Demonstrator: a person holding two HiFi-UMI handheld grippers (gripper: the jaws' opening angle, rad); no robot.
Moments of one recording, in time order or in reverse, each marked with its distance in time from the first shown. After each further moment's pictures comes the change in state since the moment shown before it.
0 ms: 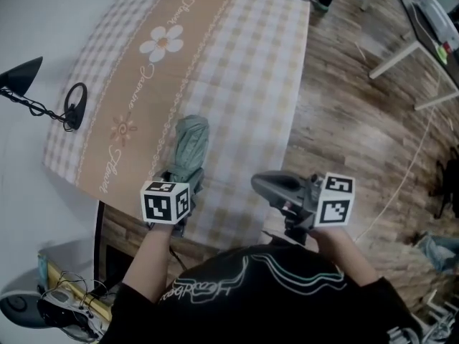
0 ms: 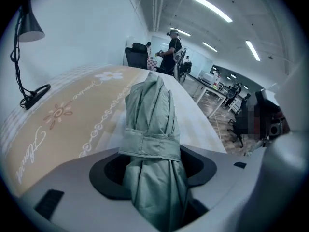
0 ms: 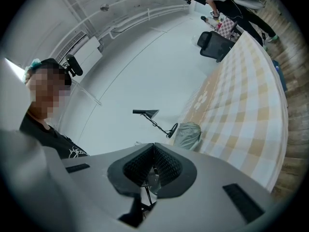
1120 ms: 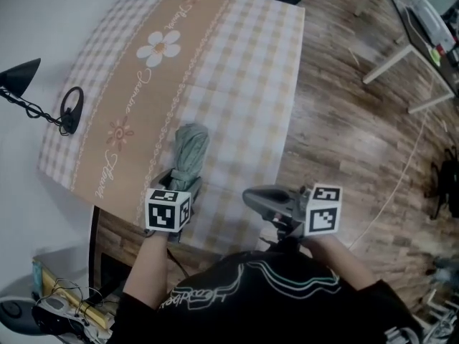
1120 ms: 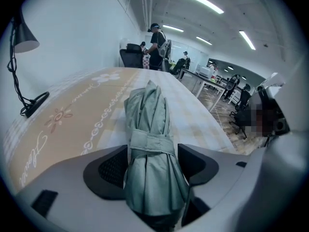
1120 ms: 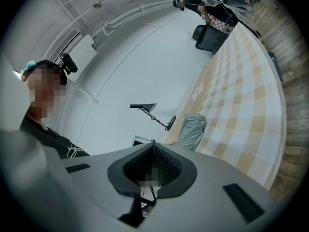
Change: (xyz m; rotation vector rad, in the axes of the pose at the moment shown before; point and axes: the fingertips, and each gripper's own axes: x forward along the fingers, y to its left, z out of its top) left arm 0.003 0.004 -0.018 0.090 0.009 0.035; right arm 0.010 0.000 -0.040 0.058 0.052 -0.013
